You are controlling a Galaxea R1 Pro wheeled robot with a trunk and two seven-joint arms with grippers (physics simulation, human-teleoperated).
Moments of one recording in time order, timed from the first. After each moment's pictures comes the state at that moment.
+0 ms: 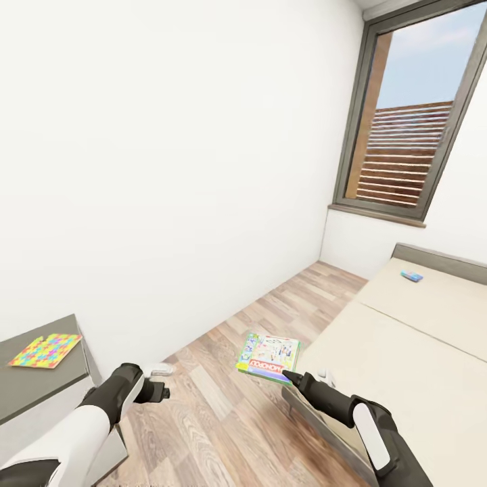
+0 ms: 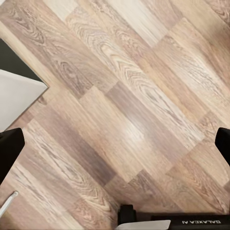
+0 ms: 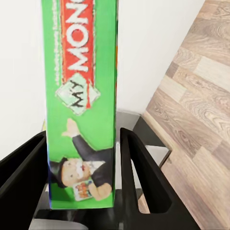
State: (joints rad) left arm -0.74 0.07 0.06 -0.39 -0.14 0.65 -0.13; right arm -0.37 0.02 -0.21 -0.95 -0.54 0.71 0.53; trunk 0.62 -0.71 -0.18
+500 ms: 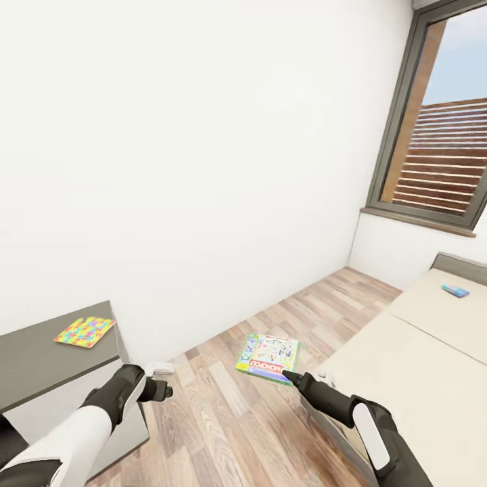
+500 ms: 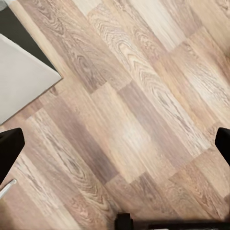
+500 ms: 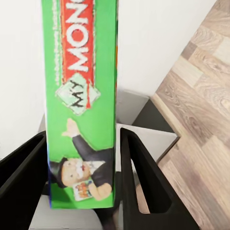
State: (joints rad) left arm -0.74 0.07 0.06 -0.39 -0.13 0.61 -0.13; right arm -0.37 0.02 -0.21 -0.95 -0.53 0.71 0.53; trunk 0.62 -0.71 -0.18
